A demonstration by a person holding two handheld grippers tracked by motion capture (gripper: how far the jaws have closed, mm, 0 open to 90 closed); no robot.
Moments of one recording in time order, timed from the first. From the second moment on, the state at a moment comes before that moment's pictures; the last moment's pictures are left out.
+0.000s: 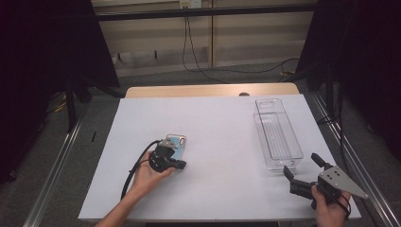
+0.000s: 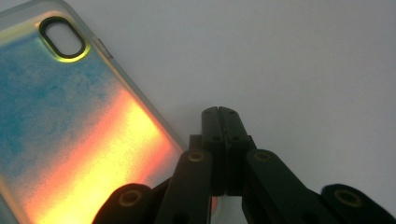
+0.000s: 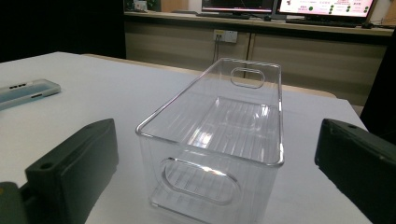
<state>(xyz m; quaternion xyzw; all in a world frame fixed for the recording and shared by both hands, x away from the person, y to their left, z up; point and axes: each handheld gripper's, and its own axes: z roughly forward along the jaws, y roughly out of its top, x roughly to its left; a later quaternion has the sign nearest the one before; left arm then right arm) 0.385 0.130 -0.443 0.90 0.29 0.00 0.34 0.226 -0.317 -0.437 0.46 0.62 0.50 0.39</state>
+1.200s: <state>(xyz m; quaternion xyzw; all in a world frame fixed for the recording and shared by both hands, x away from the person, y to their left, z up) 0.380 0.144 -0.439 0.90 0.29 0.00 0.32 0.227 -0.317 -0.437 0.46 0.62 0.50 0.39</state>
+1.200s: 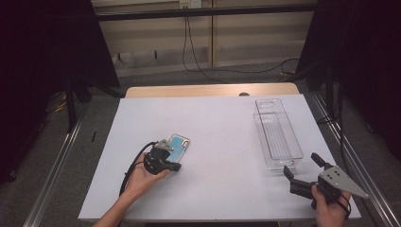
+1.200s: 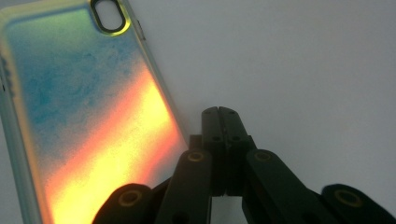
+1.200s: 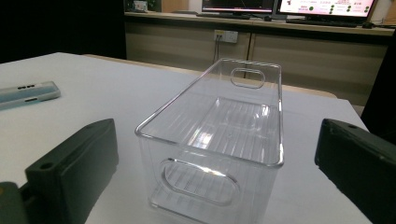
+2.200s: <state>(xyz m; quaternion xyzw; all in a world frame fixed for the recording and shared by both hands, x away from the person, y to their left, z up) 0.369 0.143 -0.422 0.87 0.27 0.03 0.40 0.228 -0.318 -0.437 0.46 0.62 0.50 0.39</state>
